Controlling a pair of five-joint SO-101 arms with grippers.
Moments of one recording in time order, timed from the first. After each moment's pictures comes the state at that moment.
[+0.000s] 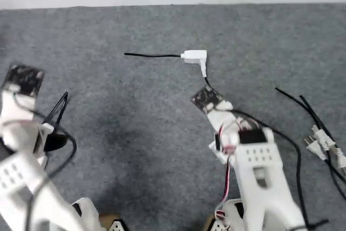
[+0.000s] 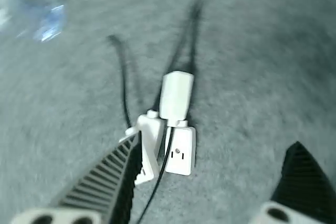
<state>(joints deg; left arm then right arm) -38.0 -39.9 24.1 89.4 -42.9 -8.2 -42.0 63.6 56.5 32.5</state>
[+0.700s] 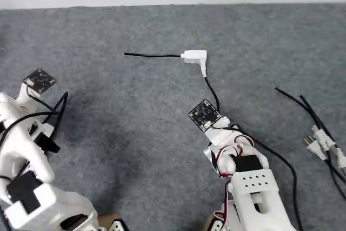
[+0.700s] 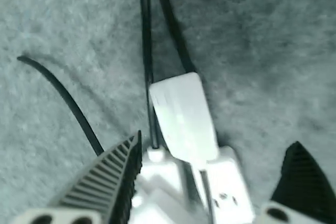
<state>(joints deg) -42.4 3.3 19.9 68.4 -66.7 -10.7 -52.8 78.6 40.6 31.6</state>
